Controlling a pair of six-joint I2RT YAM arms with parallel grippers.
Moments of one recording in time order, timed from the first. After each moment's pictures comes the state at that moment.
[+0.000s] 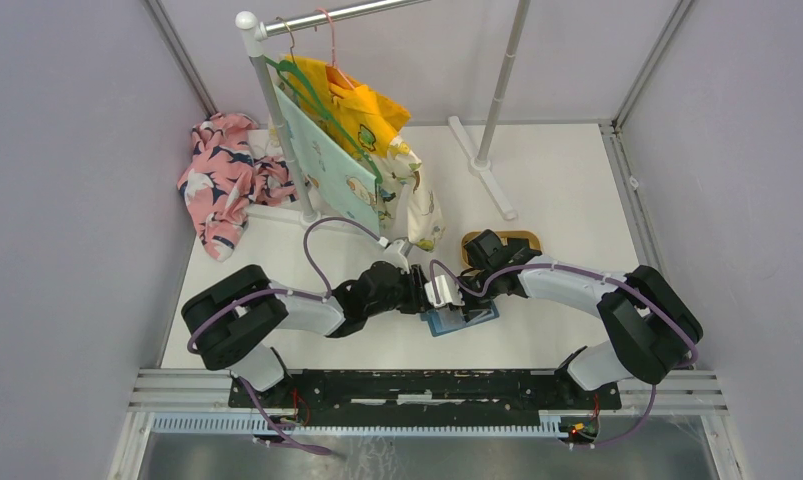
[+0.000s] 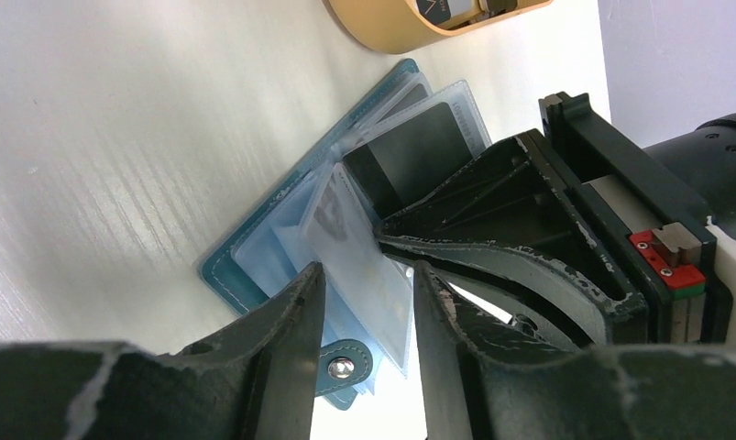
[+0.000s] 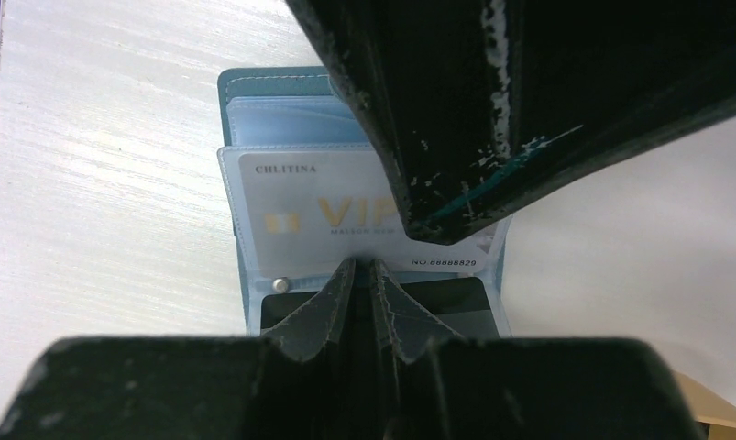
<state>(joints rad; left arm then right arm) -0.96 1.58 0.48 0.64 0.04 -0.89 0.67 1.47 0.70 -0.41 -0.54 -1.10</state>
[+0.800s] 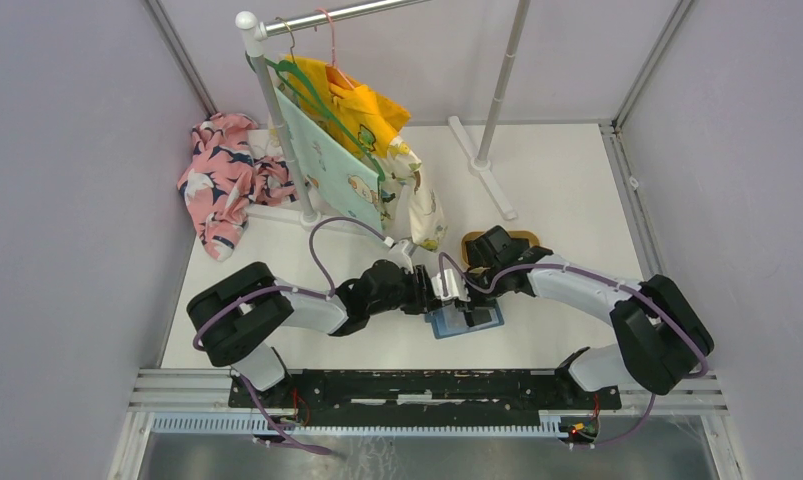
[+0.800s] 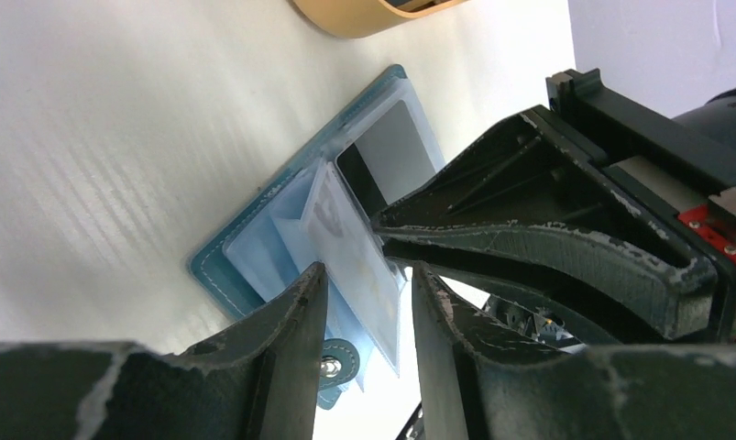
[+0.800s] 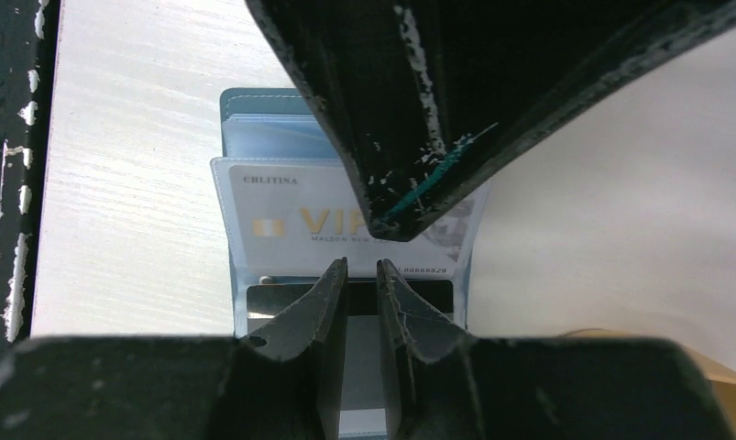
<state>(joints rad) -0.96 1.61 0.49 0.67 0.11 -0.92 0.63 1.41 0.70 -0.45 -0.60 -1.08</state>
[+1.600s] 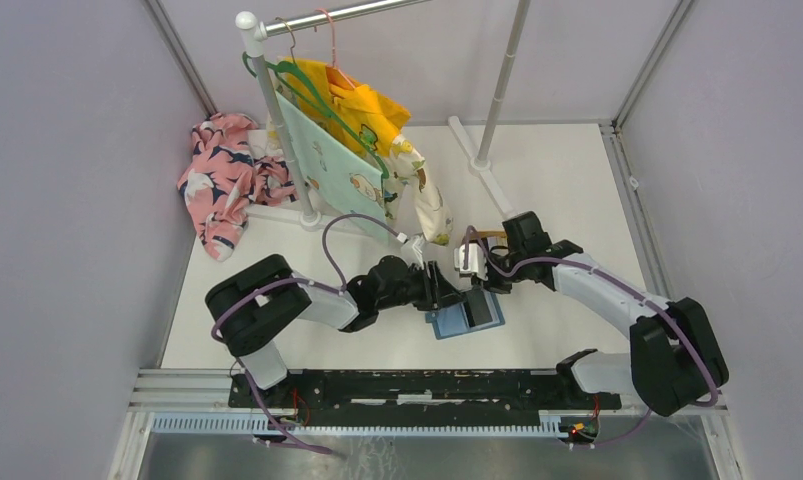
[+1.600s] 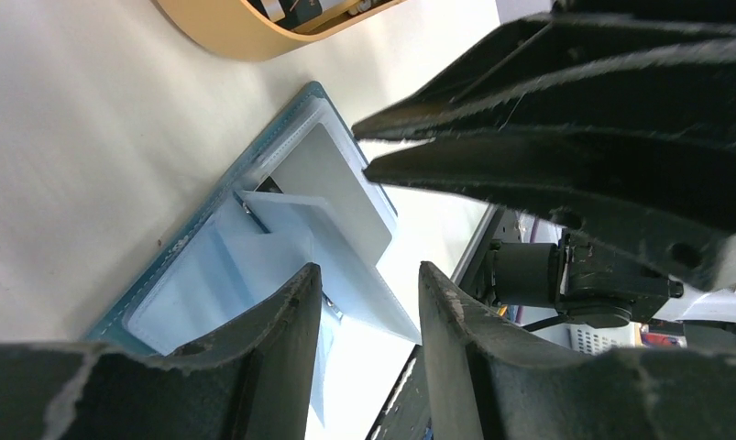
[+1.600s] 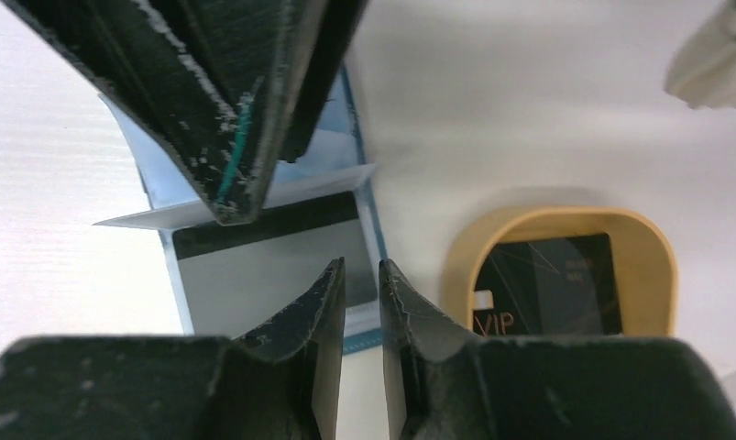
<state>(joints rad) -0.96 1.69 0.55 0.80 0.20 -0.95 0.45 1.30 0.70 -0.46 -0.63 -1.04</state>
